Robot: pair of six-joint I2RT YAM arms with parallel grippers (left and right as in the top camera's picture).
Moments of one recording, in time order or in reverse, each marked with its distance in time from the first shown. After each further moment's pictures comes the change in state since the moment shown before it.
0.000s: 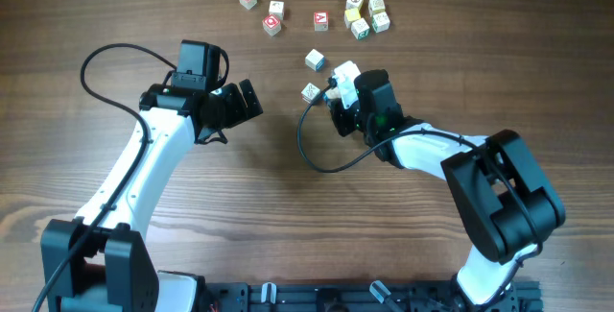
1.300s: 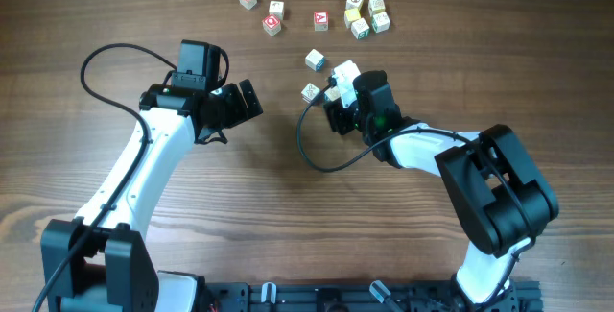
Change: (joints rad) left arm 0.000 0.000 0.000 0.000 0.000 0.000; right arm 0.000 0.034 0.001 0.041 0.018 0.002
